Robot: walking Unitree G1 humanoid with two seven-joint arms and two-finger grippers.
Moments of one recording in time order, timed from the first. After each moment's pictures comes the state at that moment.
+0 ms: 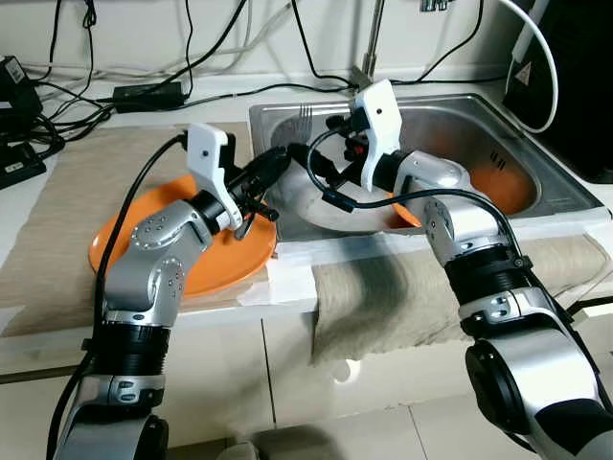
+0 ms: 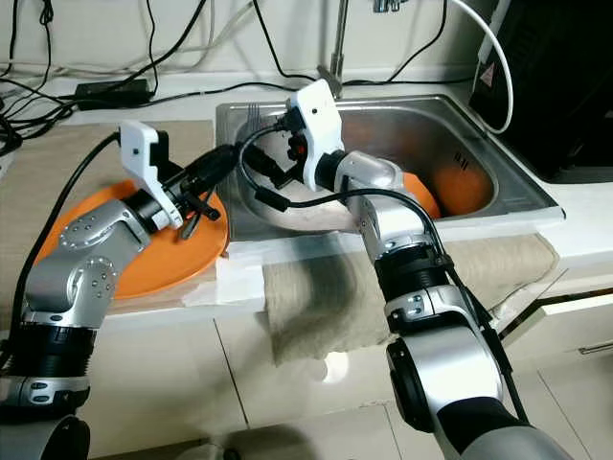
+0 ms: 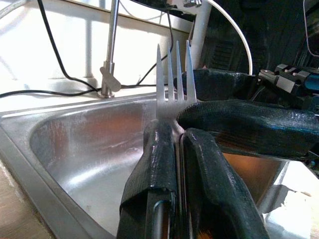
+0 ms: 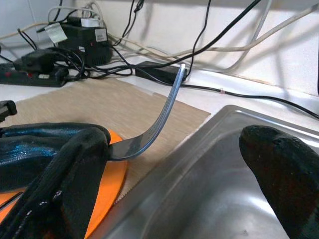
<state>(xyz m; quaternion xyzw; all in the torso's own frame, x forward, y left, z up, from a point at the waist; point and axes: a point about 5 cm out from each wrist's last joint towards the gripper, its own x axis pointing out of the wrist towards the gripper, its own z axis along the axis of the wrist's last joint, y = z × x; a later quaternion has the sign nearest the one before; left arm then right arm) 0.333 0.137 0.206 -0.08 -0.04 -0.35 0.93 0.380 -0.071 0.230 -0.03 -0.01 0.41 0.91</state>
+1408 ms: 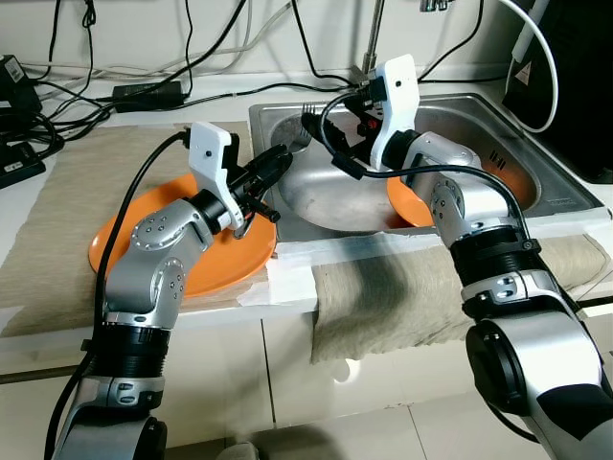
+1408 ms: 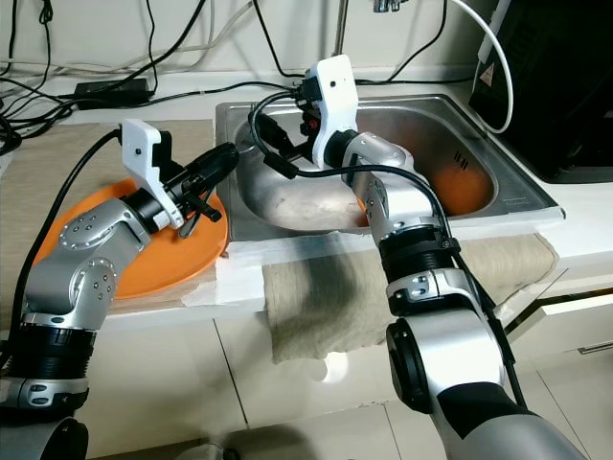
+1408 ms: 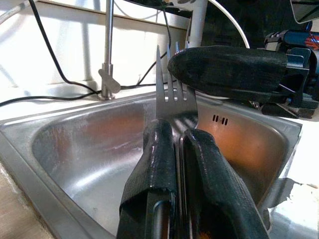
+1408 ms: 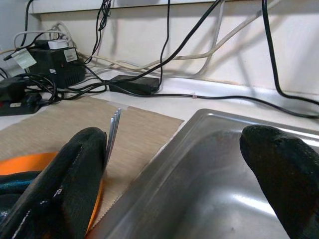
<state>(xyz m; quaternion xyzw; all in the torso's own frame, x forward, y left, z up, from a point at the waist) 0.333 0.137 0.206 -0.04 -0.05 -0.35 0.94 0.392 -0.083 0.245 0.02 -0.01 0.35 0.93</state>
